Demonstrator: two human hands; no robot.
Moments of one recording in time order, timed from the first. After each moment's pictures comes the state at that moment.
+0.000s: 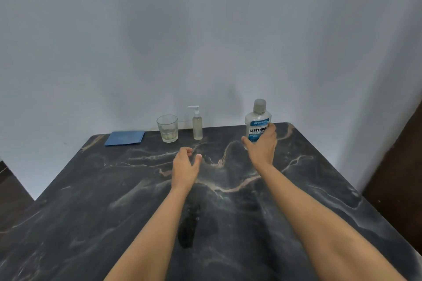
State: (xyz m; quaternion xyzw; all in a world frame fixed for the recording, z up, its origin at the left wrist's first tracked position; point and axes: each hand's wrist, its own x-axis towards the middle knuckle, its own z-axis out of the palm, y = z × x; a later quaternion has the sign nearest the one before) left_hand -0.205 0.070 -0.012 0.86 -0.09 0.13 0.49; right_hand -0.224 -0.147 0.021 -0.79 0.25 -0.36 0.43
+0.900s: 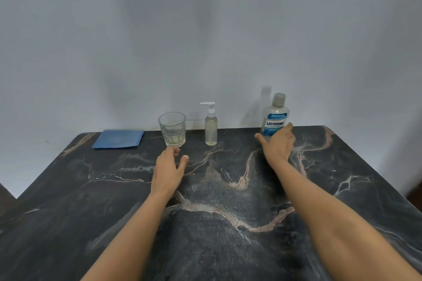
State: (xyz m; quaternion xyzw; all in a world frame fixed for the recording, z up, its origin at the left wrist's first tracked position) left_hand -0.077 0.119 -0.060 0.89 -0.09 0.15 0.41; right_hand -0.071 -0.183 -0.041 -0.84 0.33 -0.29 0.32
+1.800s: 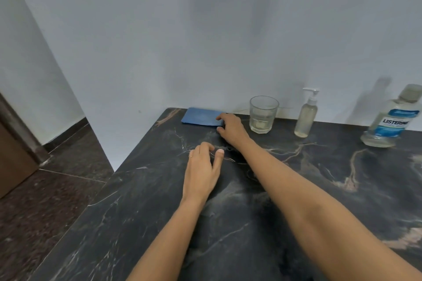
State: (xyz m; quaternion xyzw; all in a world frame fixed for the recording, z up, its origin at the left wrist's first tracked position) left_hand -0.115 0.257 -0.075 0.90 -0.03 0.21 0.38; right_hand 0.024 0.142 -0.054 -0.93 -0.12 -0.09 0.32
